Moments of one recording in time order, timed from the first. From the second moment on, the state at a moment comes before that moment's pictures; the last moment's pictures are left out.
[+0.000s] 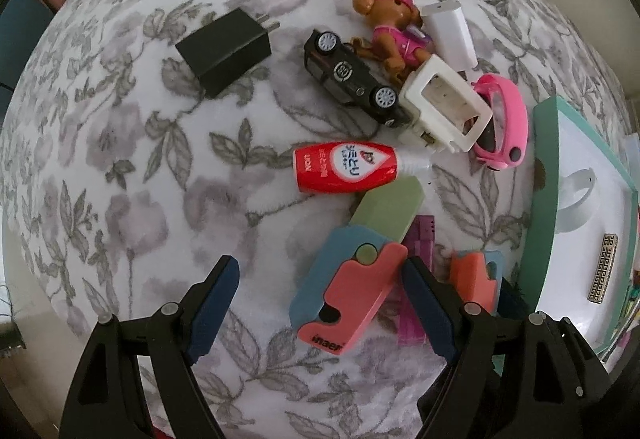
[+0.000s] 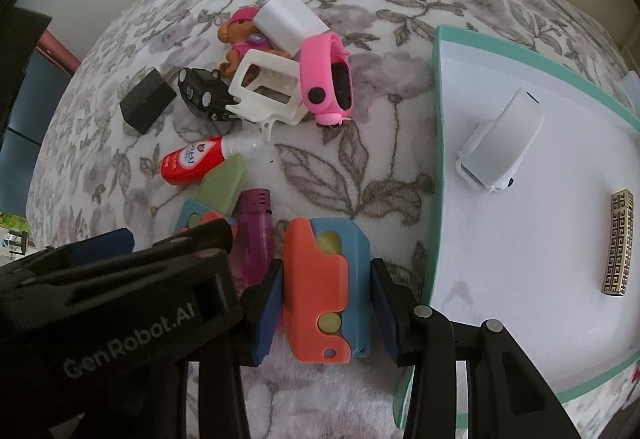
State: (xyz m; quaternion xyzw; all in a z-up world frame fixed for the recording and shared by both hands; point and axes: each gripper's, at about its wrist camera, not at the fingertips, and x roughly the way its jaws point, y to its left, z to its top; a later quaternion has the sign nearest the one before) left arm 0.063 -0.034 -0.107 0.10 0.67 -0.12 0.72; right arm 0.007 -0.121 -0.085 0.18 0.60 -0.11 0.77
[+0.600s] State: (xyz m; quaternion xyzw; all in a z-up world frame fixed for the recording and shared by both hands) left arm 0.059 -0.016 -0.124 0.14 0.67 -0.13 0.72; right arm 0.006 -0.119 -0.085 0.18 0.60 -0.11 0.77
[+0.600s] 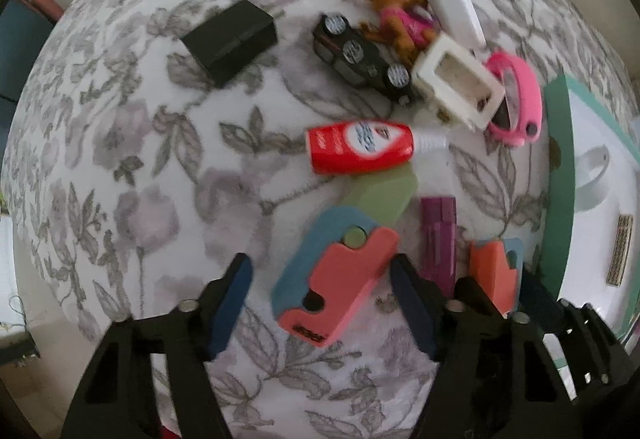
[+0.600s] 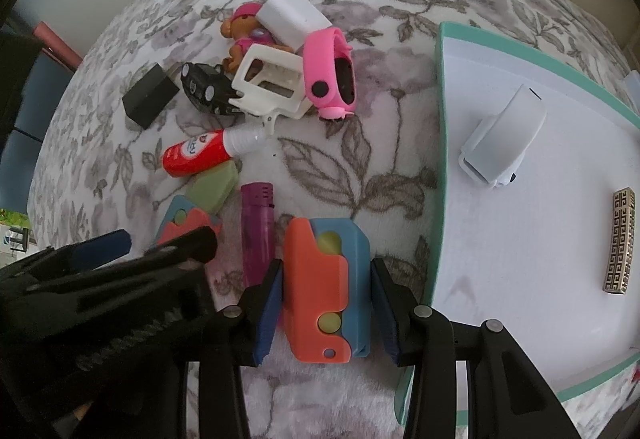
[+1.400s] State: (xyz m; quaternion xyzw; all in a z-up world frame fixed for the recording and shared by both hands) left arm 0.058 -0.020 -0.124 0.13 0.68 -0.13 0.71; right arm 0.005 -0.099 -0.085 0.10 0.60 -0.12 0.78
